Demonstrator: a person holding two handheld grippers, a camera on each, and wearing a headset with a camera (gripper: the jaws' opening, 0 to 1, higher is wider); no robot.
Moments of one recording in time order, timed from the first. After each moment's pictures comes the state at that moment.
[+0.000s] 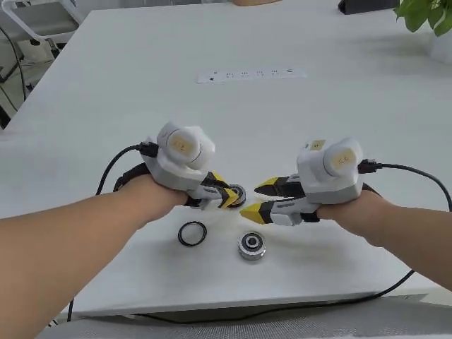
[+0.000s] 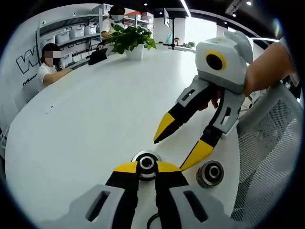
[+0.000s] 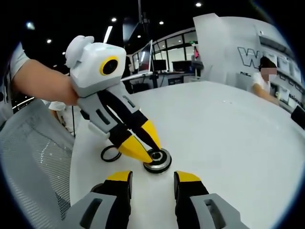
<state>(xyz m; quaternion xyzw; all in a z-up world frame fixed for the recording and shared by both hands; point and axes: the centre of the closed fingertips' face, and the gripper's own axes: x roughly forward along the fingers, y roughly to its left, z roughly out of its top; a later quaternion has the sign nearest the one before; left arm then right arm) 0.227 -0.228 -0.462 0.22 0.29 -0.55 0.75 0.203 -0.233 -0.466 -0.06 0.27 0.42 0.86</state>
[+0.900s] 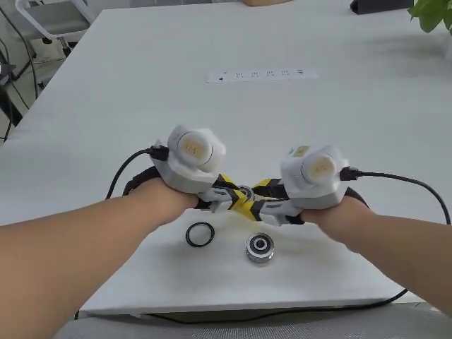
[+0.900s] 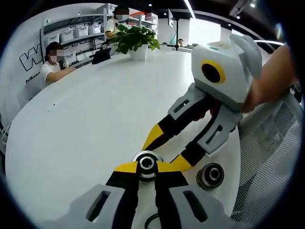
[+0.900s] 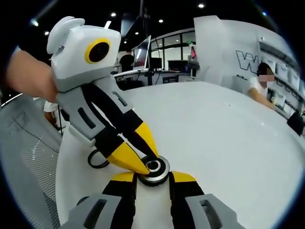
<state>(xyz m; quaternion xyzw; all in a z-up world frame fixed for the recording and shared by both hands) 0.227 -0.227 -0.462 0.22 0.29 -0.54 0.76 0.224 -0.221 -0.476 -0.09 0.26 0.39 0.88</state>
